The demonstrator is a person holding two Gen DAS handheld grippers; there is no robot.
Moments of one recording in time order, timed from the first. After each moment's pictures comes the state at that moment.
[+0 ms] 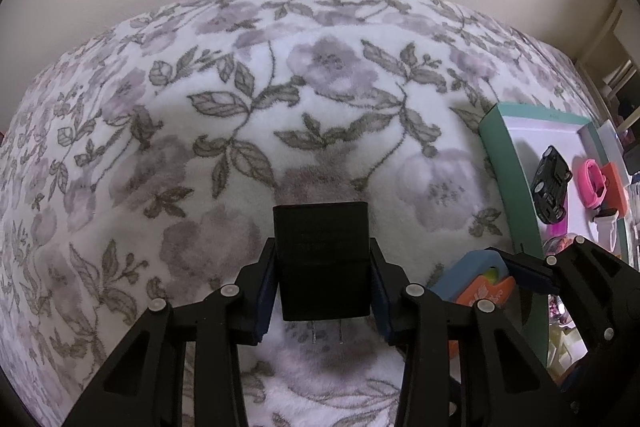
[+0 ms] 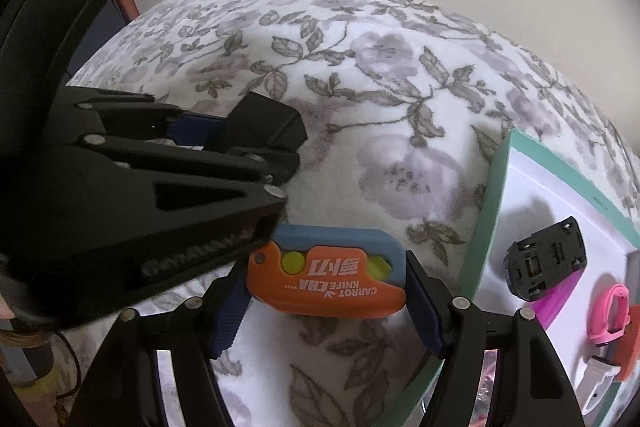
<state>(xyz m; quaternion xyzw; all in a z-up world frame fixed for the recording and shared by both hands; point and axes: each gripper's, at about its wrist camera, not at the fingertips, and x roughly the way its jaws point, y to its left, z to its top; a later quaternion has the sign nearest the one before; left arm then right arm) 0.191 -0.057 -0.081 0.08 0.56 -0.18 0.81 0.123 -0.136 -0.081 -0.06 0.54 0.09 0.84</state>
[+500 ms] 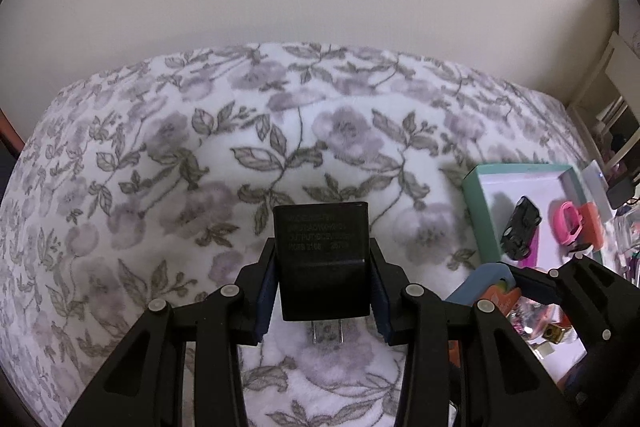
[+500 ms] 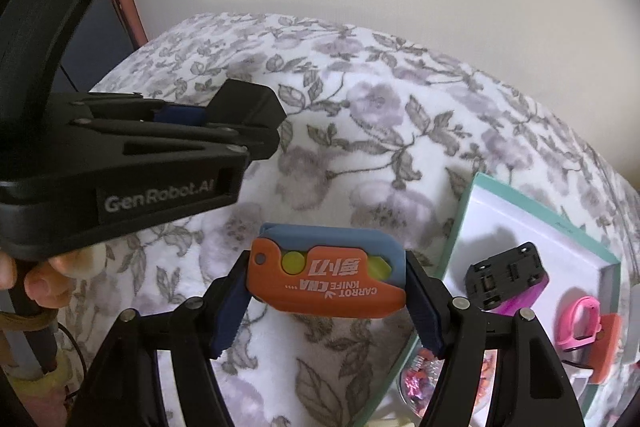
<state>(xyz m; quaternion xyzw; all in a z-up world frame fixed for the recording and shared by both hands) 0.186 -0.043 -0.025 0.05 0.51 -0.17 0.85 0.111 -0.143 -0.032 -0.06 0.50 0.08 0.86</state>
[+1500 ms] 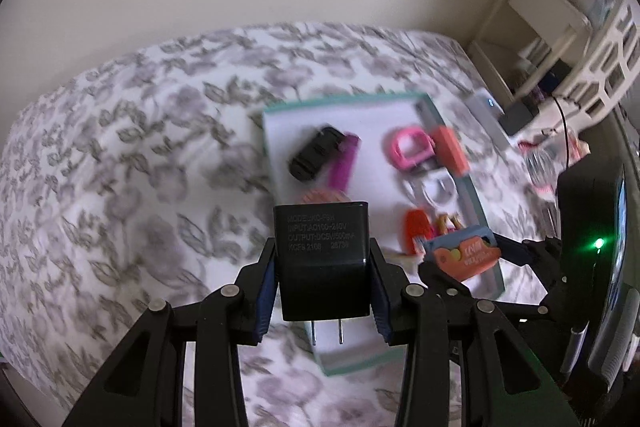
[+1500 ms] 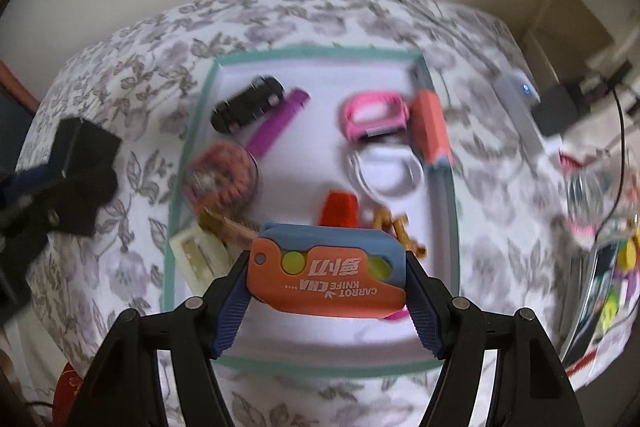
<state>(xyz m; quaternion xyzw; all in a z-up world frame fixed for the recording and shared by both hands) 0.060 -0.167 0.032 0.08 0.56 -0.25 0.79 -0.018 -0.294 0.000 0.08 0.59 -0.13 0.80</state>
